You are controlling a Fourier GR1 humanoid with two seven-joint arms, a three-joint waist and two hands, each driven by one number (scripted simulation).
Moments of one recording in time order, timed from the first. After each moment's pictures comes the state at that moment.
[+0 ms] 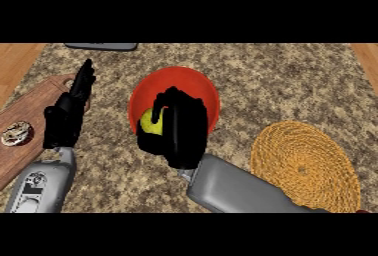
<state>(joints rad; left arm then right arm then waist) -0.29 0.20 -0.01 -1.54 -0.16 0.12 0.17 -0.82 -0.01 0.82 -1.31 0.99 -0.66 1.09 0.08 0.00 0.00</state>
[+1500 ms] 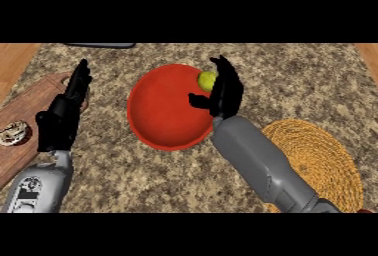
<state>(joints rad) -0.27 0.20 0.00 -1.58 -0.17 0.11 0.17 -0.90 0.00 0.52 -0.67 0.60 -1.01 0.63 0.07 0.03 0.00</state>
